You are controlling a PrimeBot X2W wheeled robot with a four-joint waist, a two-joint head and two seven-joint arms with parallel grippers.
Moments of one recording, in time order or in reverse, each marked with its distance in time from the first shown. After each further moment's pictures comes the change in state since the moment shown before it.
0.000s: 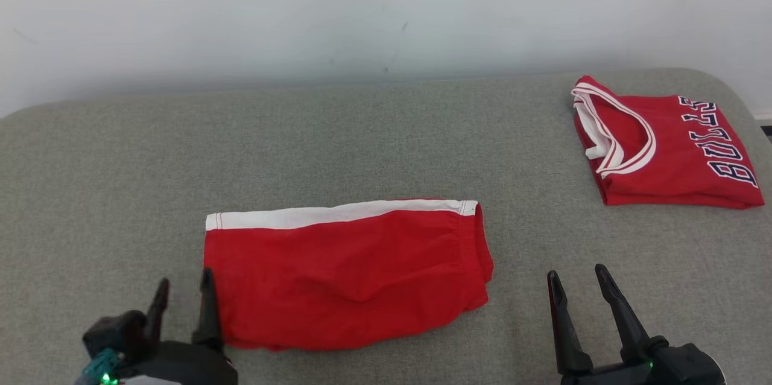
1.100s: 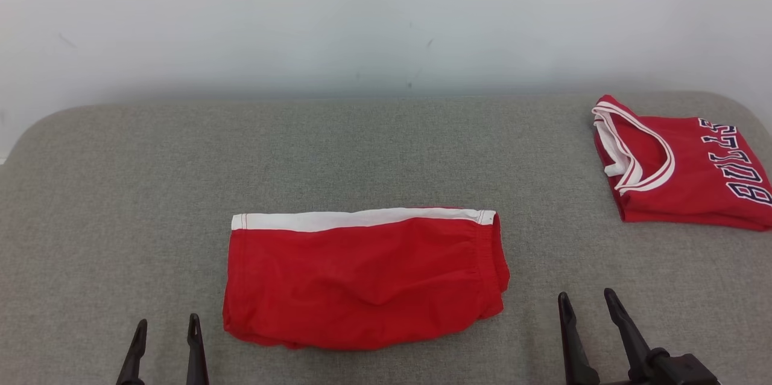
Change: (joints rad) left arm 0.275 -0.202 0.391 -0.204 0.604 -0.185 0.000; right arm 0.005 0.000 -0.049 0.100 0.008 0.000 0.000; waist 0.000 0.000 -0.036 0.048
